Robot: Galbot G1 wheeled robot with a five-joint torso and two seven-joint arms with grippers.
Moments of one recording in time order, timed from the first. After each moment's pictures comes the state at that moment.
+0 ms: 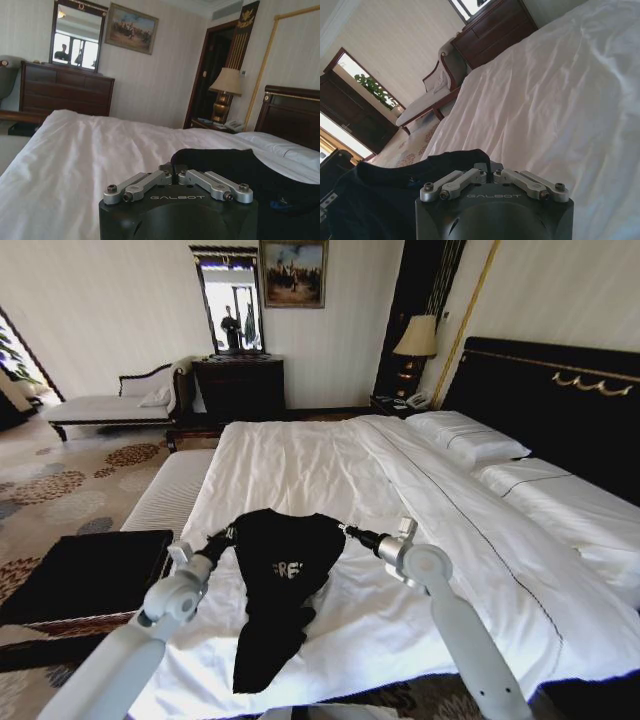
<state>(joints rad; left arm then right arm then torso) 1.12 -0.77 -0.40 -2.06 -1.01 0.23 -0.21 -0.93 1.07 0.39 2.01 1.39 -0.74 0.34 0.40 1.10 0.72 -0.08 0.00</state>
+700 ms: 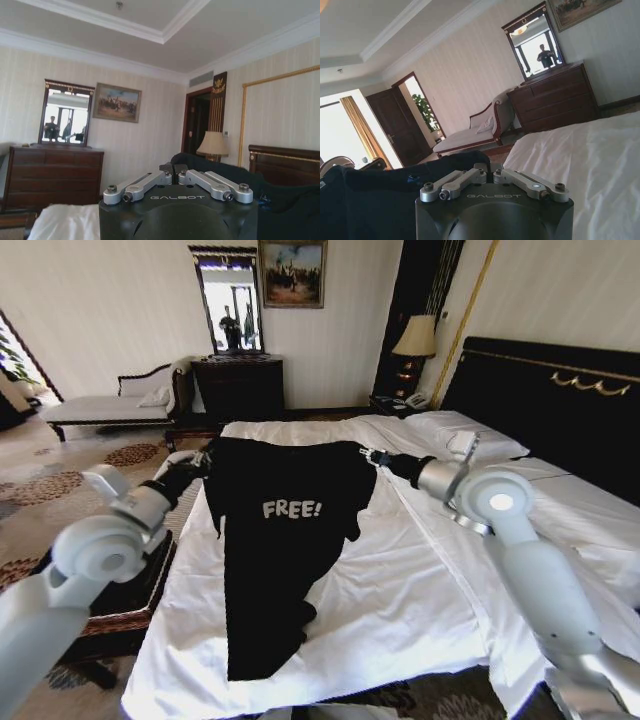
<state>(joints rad) 0.91 -0.43 -0.64 -2.23 -1.39 0.26 -0.32 -0.34 0.88 0.23 2.02 1.69 -0.71 0.46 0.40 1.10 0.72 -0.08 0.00</state>
